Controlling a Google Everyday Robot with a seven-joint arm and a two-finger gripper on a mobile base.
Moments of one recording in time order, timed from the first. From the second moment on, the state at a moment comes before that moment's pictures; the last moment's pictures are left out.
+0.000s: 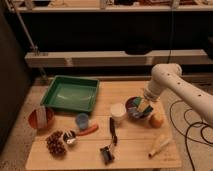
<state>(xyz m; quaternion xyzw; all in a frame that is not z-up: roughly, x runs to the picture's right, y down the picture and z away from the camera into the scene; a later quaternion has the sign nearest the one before) 0.227 0.089 0.818 -0.33 0.01 0.33 0.89</state>
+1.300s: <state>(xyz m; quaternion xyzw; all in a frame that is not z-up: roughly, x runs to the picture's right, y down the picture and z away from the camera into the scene) 0.218 0.068 0.855 -0.33 -0.07 0.34 0.88</state>
